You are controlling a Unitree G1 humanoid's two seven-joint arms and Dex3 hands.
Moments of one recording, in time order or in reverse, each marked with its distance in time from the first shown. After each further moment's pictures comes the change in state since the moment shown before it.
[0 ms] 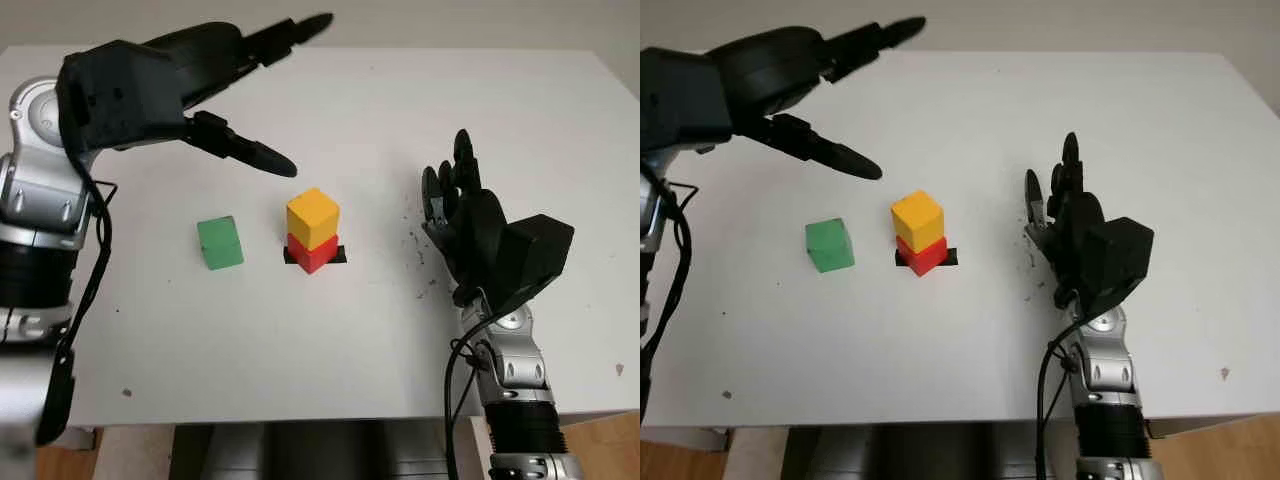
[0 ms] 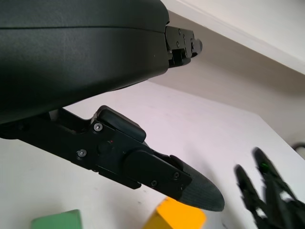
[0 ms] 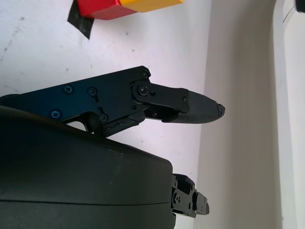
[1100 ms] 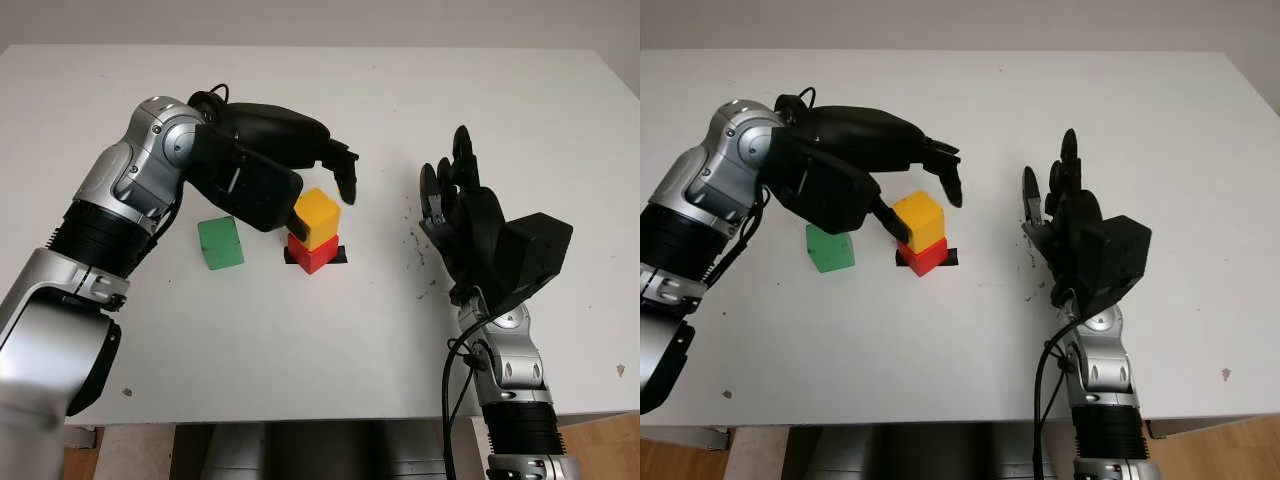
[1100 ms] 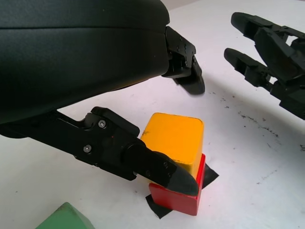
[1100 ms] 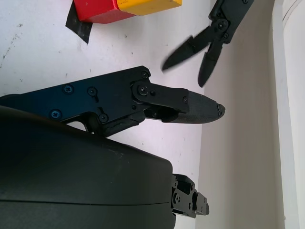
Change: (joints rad) left arm -0.331 -0.152 -0.381 0.441 0.257 -0.411 -0.213; right arm 0.020 0.013 0.021 -0.035 -0.004 0.028 -0.030
